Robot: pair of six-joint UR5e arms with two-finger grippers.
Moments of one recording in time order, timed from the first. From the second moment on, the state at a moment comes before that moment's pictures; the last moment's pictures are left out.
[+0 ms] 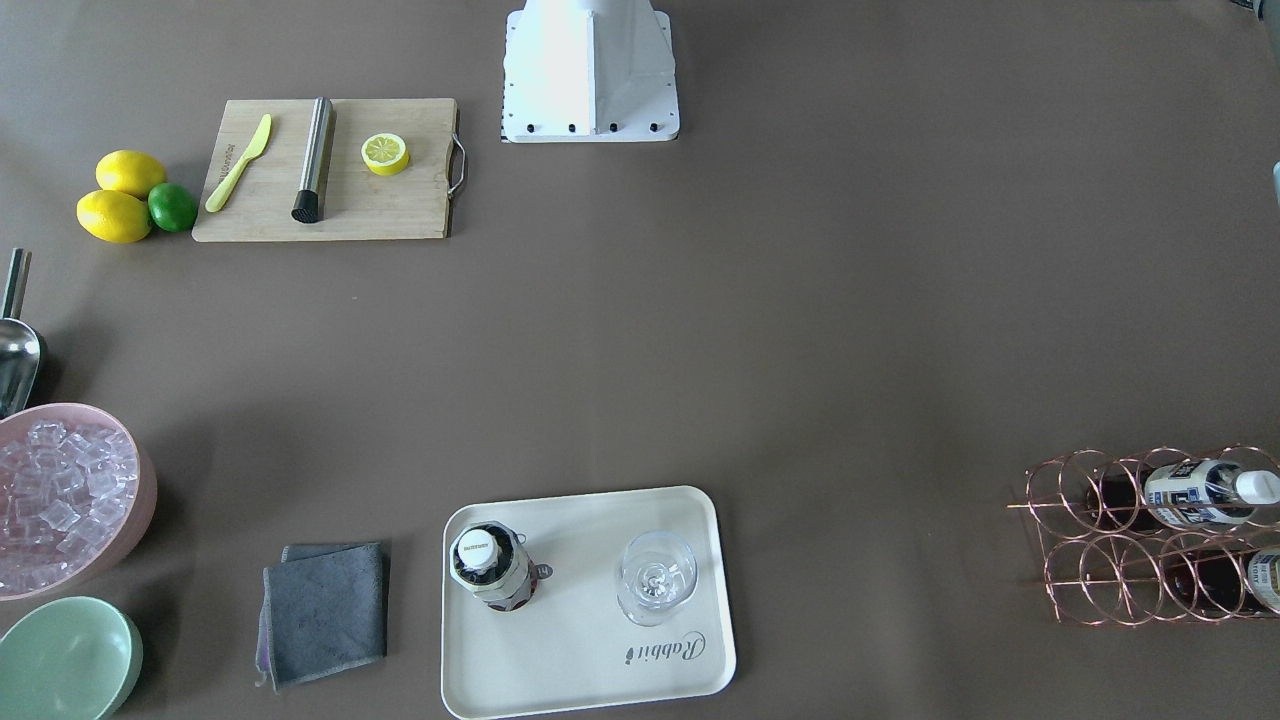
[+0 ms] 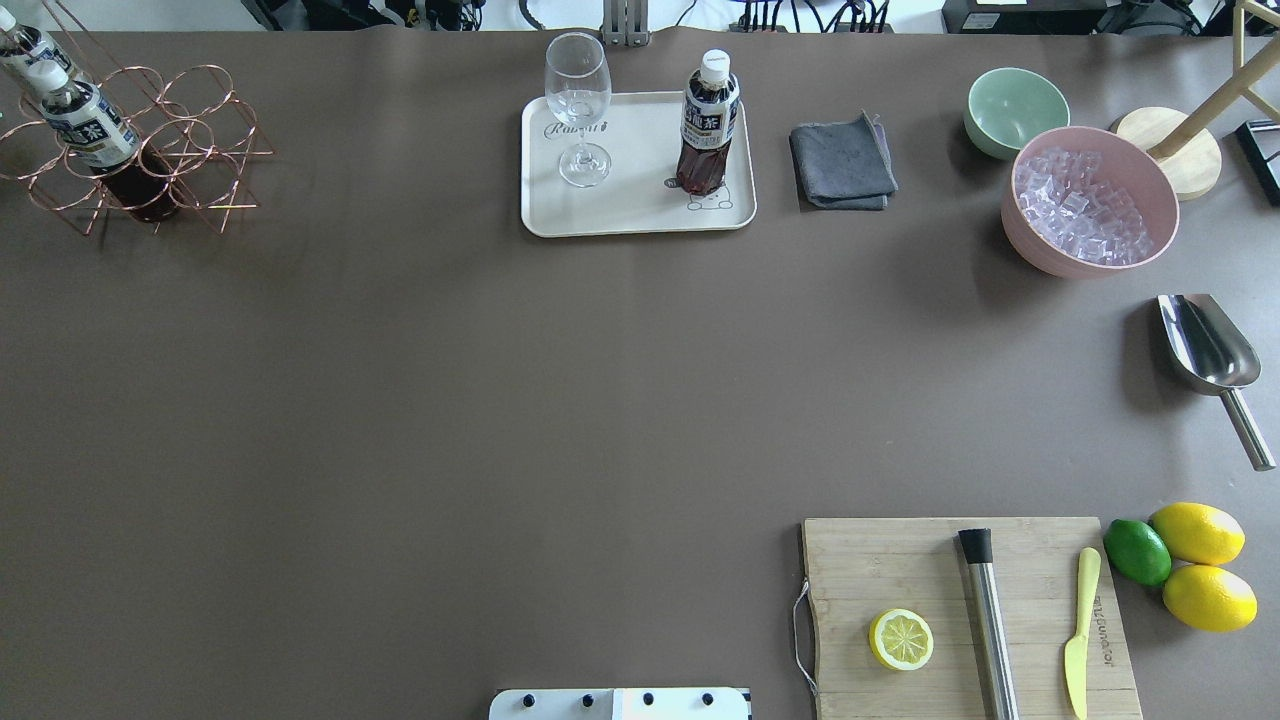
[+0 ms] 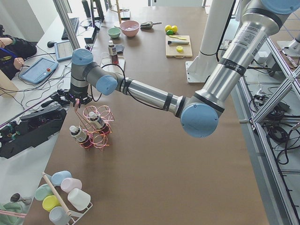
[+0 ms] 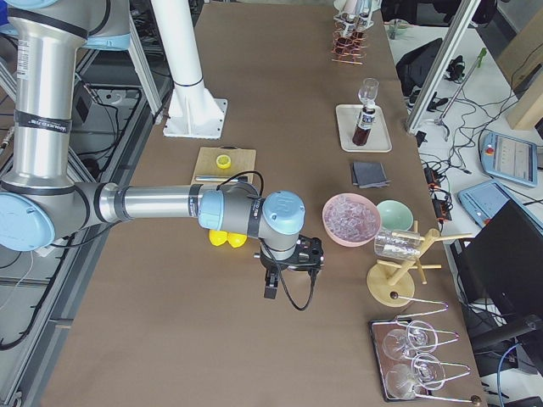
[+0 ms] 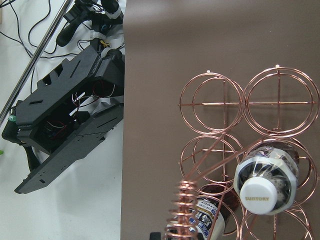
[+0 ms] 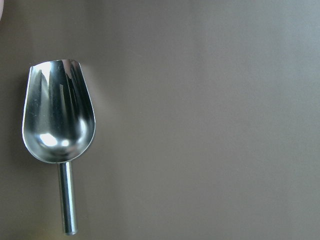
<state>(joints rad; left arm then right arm) -1.42 -2.07 -1.40 -1.87 -2.15 1.00 1.61 -1.73 1.81 -1.76 2.31 -0.02</state>
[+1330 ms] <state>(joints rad) -1.42 -2.04 -1.46 -1.86 -2.15 0.96 1.61 -1.75 1.81 -1.75 2.31 -0.03</state>
